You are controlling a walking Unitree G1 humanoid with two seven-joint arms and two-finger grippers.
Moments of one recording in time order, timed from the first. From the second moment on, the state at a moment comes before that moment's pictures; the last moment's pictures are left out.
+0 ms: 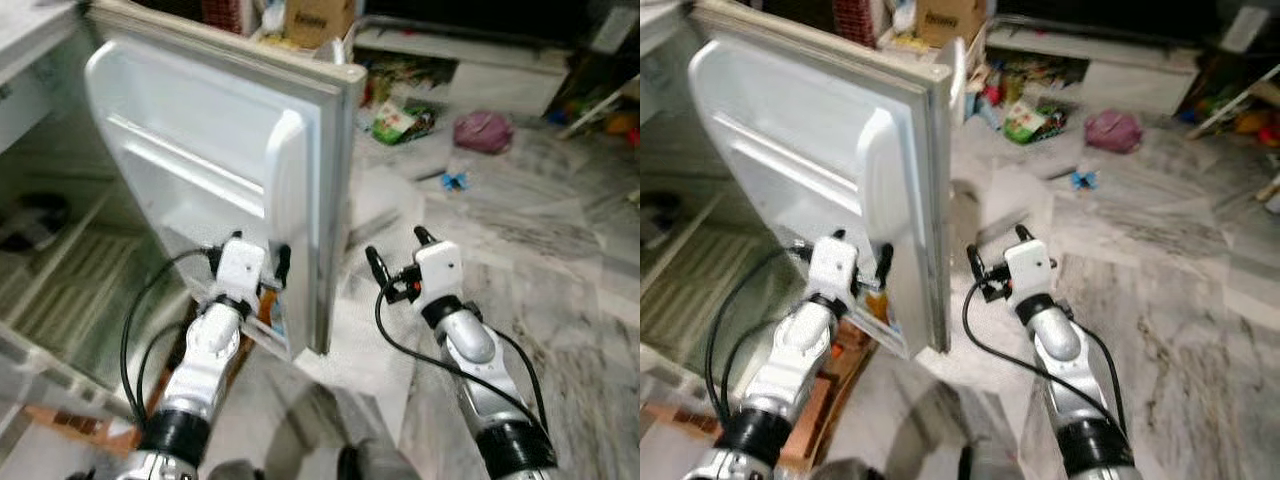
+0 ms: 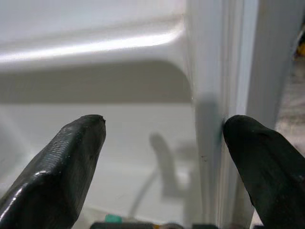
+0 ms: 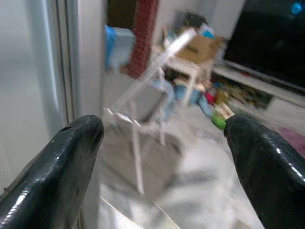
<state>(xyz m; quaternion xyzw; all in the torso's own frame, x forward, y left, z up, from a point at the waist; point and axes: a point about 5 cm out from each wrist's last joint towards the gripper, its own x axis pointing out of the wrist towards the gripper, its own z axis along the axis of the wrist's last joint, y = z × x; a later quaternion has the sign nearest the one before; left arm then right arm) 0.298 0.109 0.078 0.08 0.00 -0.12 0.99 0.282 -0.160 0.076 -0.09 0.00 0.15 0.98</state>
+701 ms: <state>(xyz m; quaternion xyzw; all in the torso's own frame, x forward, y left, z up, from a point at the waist) 0.269 0.165 0.059 0.13 0.03 -0.02 0.99 0.303 -0.151 0.095 -0.03 -0.02 0.07 1.00</state>
